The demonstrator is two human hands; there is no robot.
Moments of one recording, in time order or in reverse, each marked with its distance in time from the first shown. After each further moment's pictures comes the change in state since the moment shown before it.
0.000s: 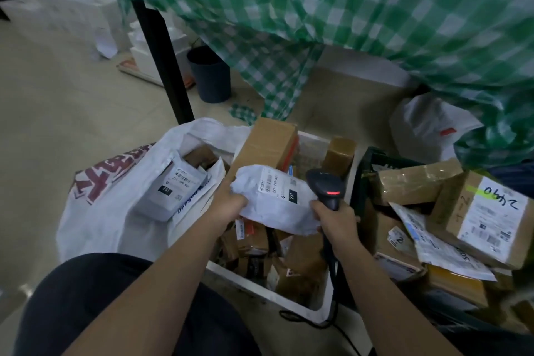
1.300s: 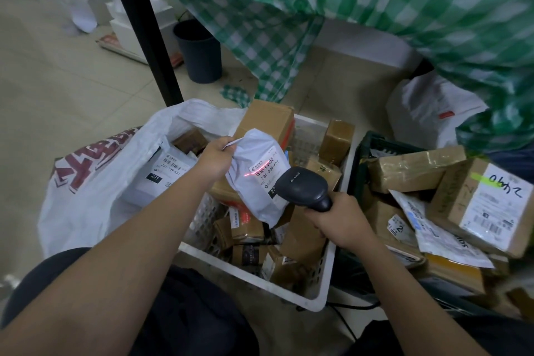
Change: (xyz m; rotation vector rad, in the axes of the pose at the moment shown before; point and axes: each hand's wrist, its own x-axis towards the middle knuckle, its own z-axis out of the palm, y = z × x) left_hand 0.022 0.062 -0.018 -0.123 -0.329 0.402; right_hand -0.021 -0.022 -0.025 -0.556 -0.271 -0.259
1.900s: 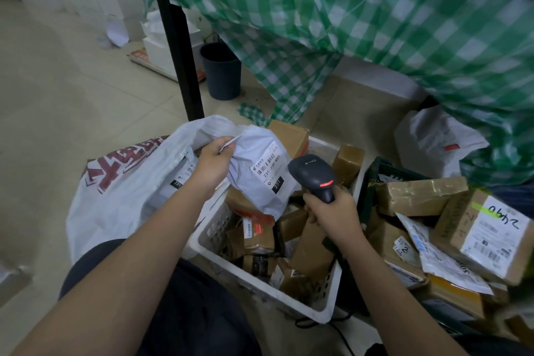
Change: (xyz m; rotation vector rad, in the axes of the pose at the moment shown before) left_hand -0.035 0.020 -0.046 -0.238 0.167 0.117; right_hand 0.002 -0.045 0.020 0.266 0.172 -0.022
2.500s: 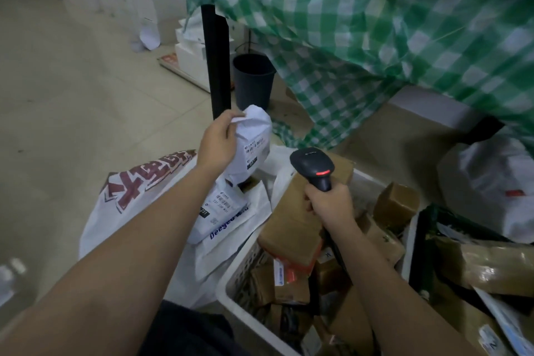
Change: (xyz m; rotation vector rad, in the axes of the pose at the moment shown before) left_hand 0.122 0.004 -0.079 0.363 0.220 0.360; right_hand 0.105 -0.054 0.114 0.023 -0.002 0.014
